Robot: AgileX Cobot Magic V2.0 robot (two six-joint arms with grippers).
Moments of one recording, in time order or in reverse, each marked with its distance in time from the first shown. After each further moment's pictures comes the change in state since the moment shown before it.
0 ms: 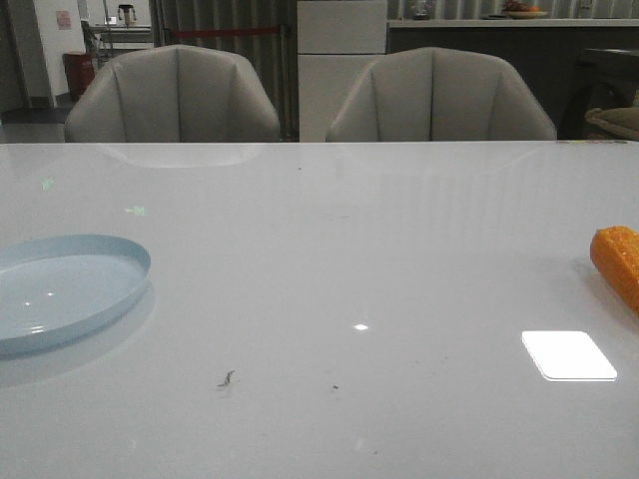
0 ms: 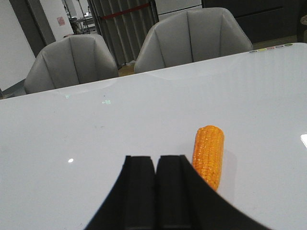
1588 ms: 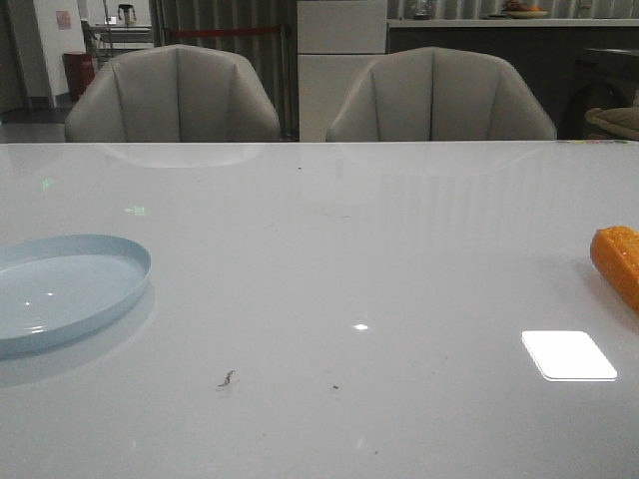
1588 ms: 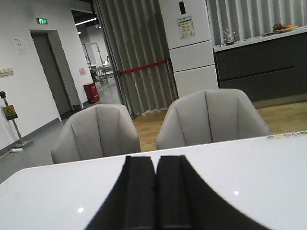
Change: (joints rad) left arm 0.000 0.243 -0.433 0.049 -0.005 0.000; right arm 0.000 0.320 -0.544 0.002 0.050 0.000
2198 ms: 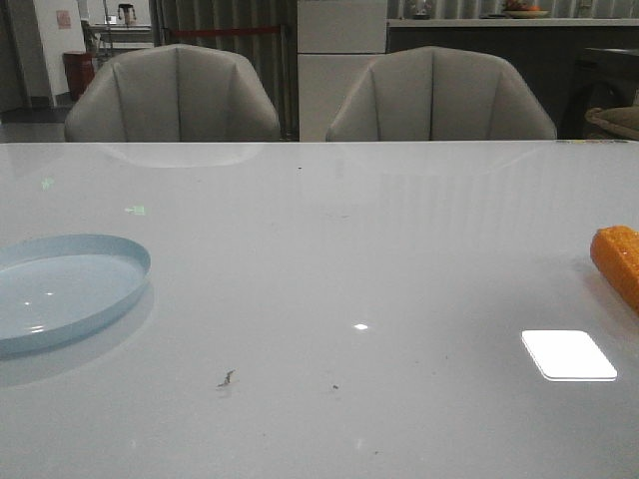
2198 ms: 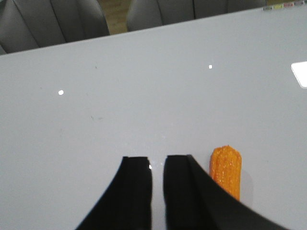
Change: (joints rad) left arm 0.000 0.584 -0.168 0.004 0.184 0.000; right arm 0.000 0.544 -0.107 0.000 0.094 0.000
